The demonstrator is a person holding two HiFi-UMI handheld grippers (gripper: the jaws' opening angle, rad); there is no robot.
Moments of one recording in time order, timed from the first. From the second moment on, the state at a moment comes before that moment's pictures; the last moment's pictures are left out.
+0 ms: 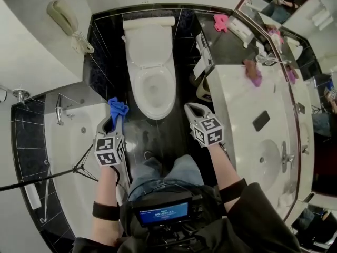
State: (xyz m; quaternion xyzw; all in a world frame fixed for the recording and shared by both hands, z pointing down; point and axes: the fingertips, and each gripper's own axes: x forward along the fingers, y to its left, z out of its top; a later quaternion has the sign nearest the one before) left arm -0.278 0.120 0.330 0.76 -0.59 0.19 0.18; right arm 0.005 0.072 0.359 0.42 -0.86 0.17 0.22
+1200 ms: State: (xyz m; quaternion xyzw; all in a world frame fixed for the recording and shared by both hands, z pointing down) left arm -0.175 0.309 0.306 0.71 -0.66 0.14 0.20; right arm 0.121 0.239 0.331 0.38 -0.89 0.15 0.19
